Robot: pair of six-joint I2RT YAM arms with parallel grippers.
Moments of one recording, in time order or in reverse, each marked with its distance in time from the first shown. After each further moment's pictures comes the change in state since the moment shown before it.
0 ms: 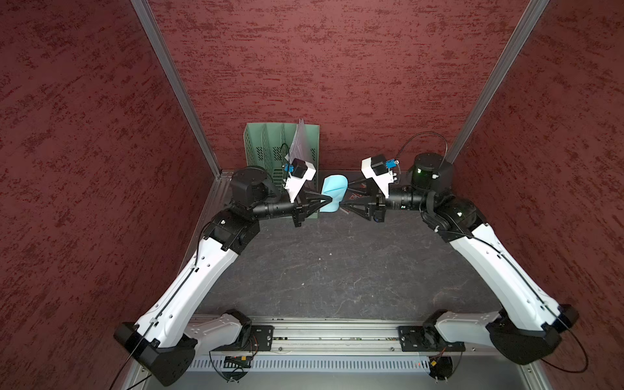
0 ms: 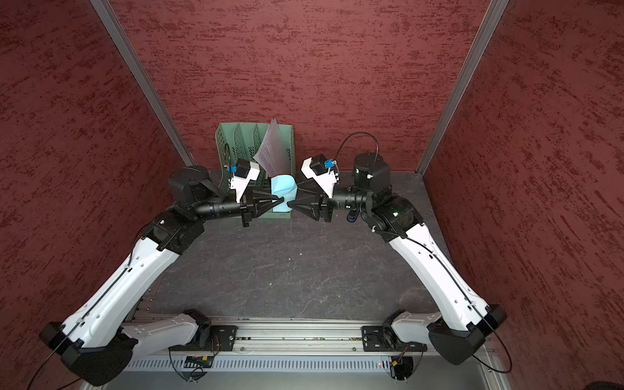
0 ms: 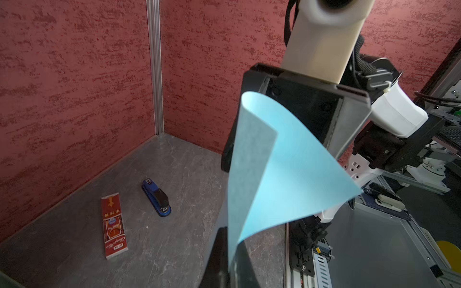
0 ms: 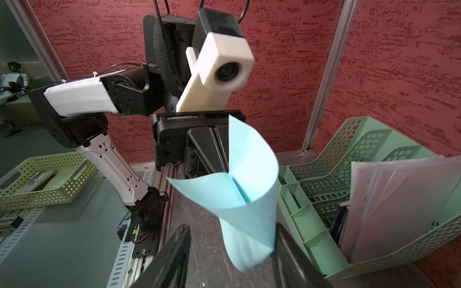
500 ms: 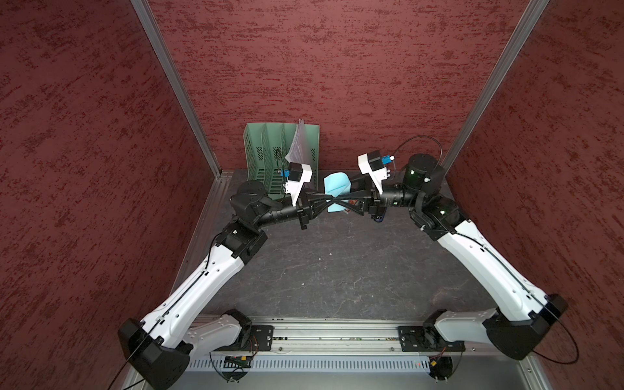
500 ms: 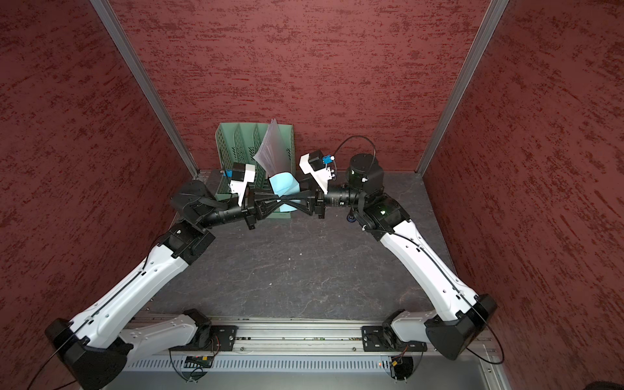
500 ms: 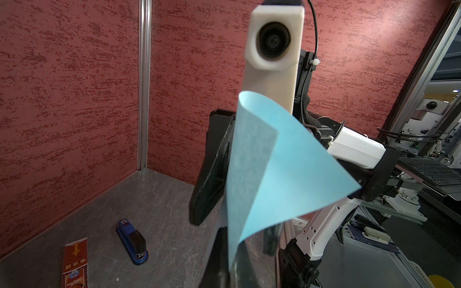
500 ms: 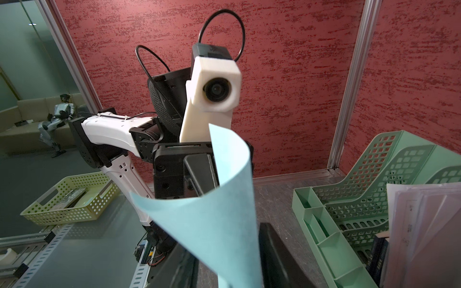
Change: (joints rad) left arm -0.048 -0.048 -0.232 0.520 -0.016 -0.259; right arm 0.000 0.033 -0.105 0.293 -0.120 0.201
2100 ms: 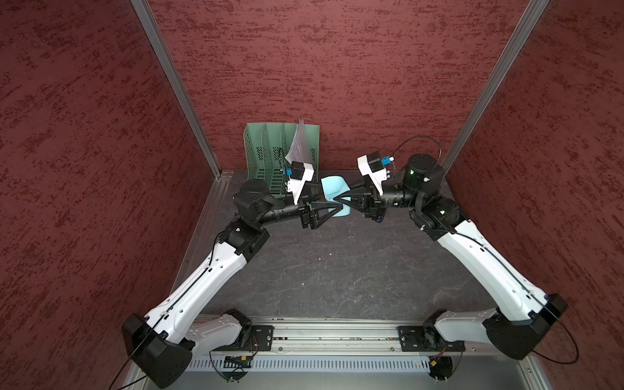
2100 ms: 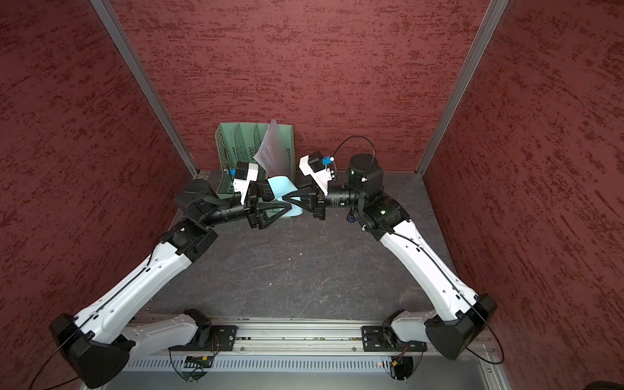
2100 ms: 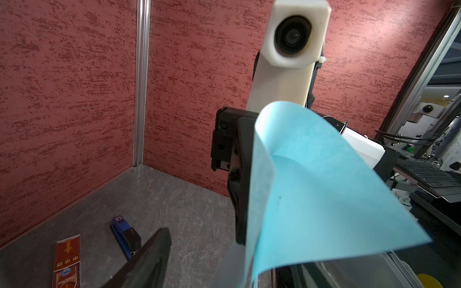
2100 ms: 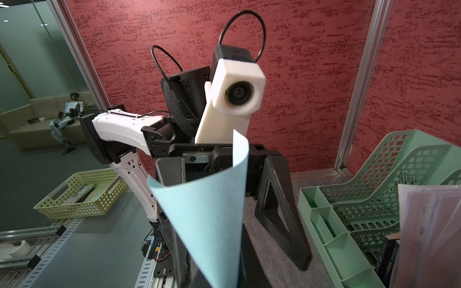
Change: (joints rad) left arm 0.005 0.026 -0.001 0.038 0.023 -0.049; right arm -0.001 0.000 -0.001 0.001 -0.033 0.005
